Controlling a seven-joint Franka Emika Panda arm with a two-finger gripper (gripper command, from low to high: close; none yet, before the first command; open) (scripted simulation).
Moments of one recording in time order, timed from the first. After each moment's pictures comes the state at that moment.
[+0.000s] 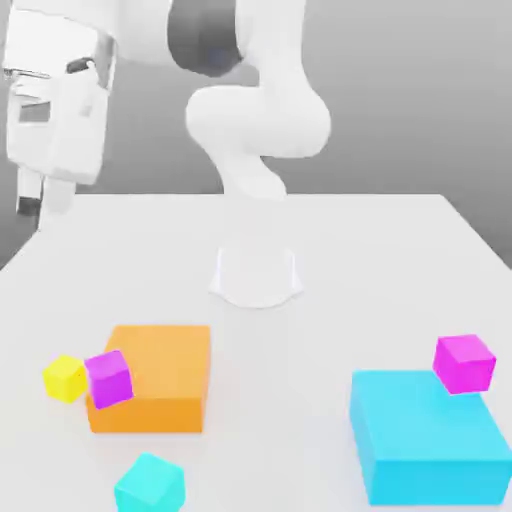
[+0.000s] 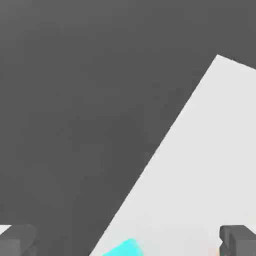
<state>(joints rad) -0.49 -0.25 0.02 -2.54 -0.10 2.61 1.61</state>
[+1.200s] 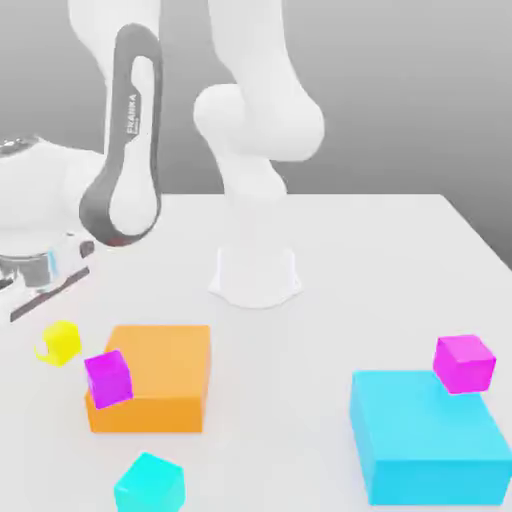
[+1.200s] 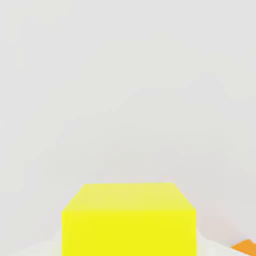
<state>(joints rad) -0.77 0.11 -0.03 -2.68 0.14 2.78 1.87</state>
